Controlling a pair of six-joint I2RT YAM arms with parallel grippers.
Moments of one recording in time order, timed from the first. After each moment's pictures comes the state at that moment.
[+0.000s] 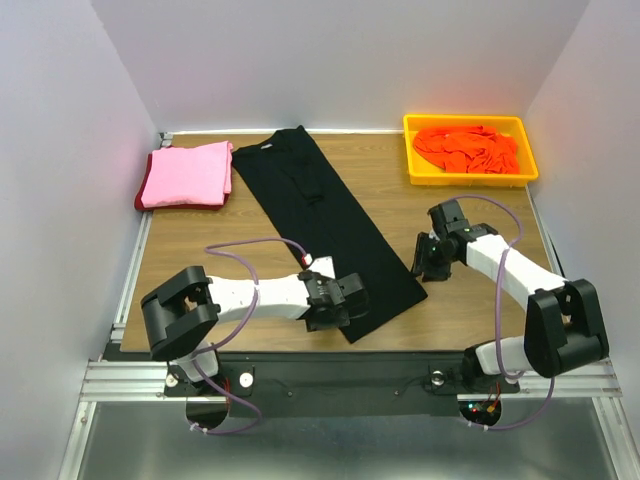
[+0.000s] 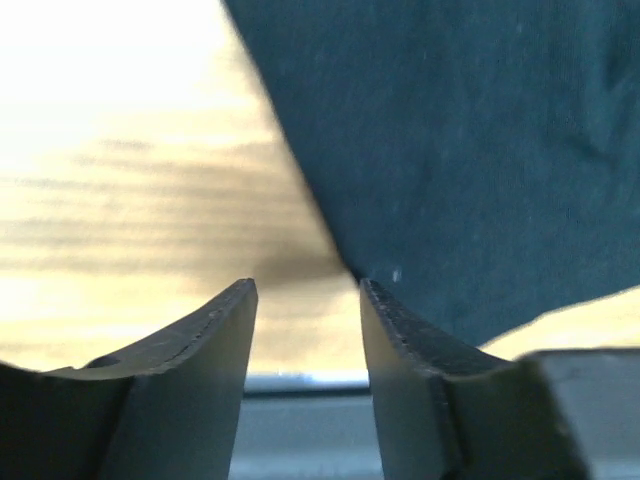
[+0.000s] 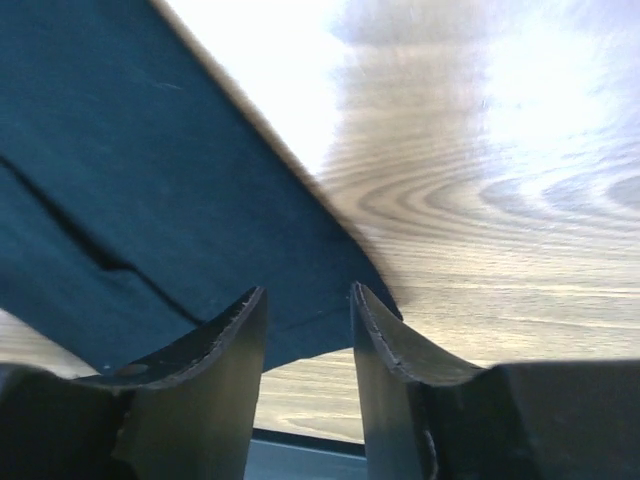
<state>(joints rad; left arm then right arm) -1.20 1.59 0.94 -0.67 -0.30 -1.31 0.27 1.37 0.82 -0.66 -0.12 0.50</state>
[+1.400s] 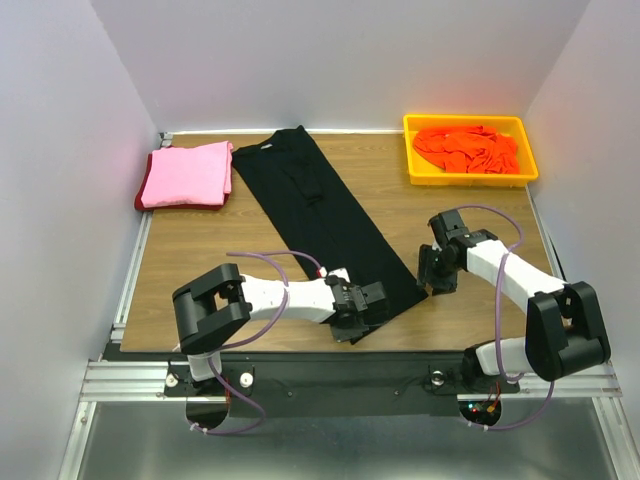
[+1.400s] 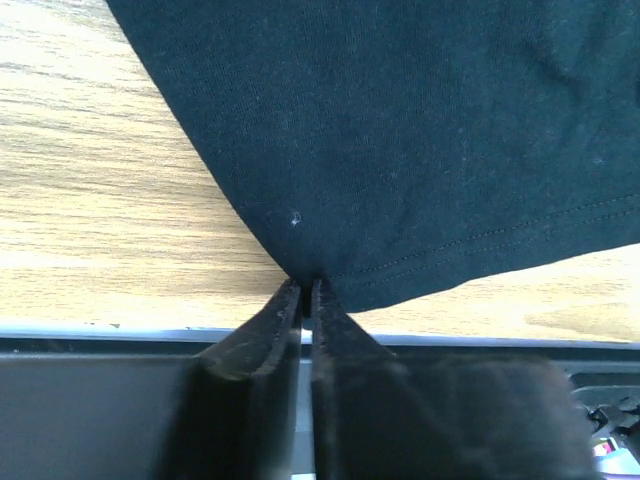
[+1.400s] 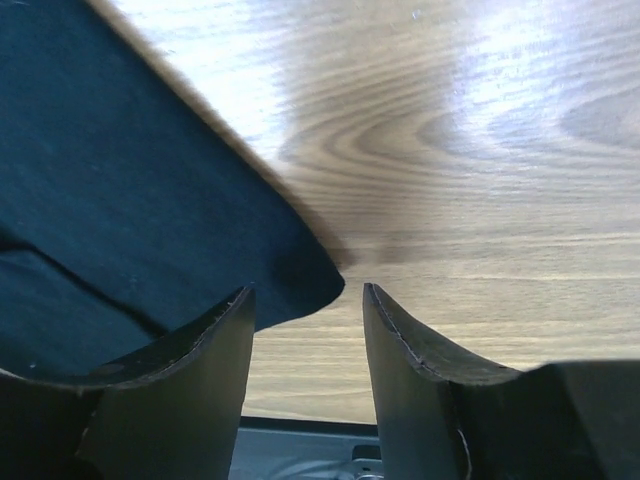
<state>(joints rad) -1.28 1.77 1.10 -0.72 -0.19 -1.52 0.27 1.35 0.77 -0.72 -0.03 0.47</state>
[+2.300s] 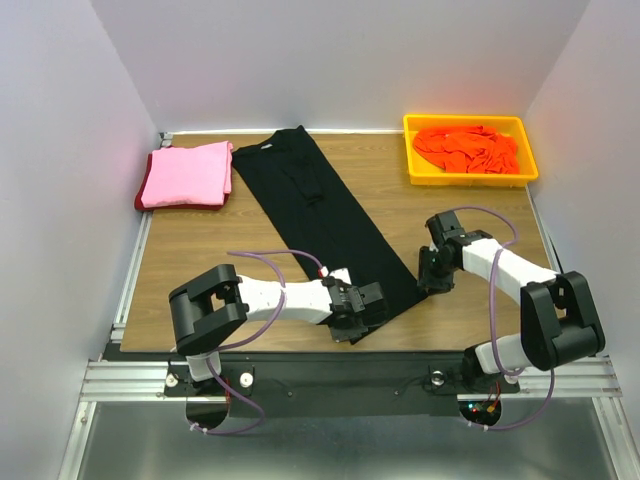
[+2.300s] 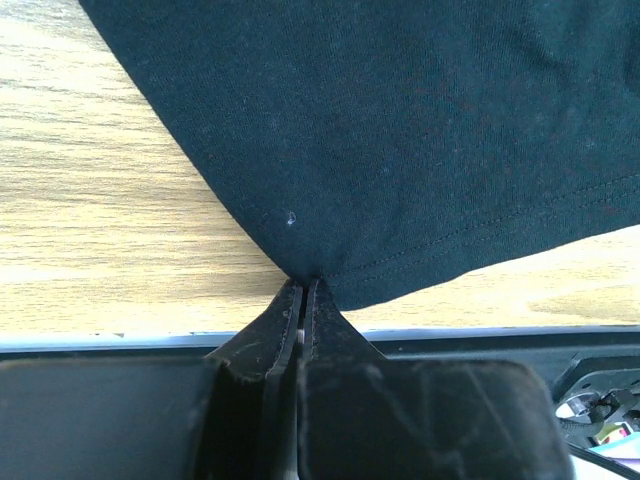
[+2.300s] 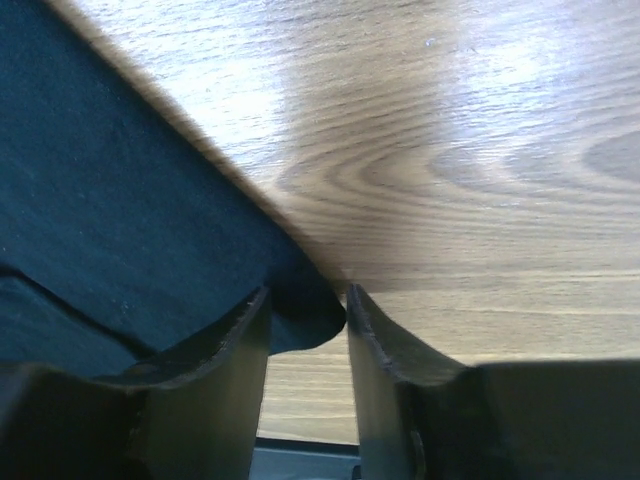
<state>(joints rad) -1.28 1.74 1.07 -0.68 -0.18 -1.47 0.27 1.40 0.75 -0.67 -0.03 0.46</state>
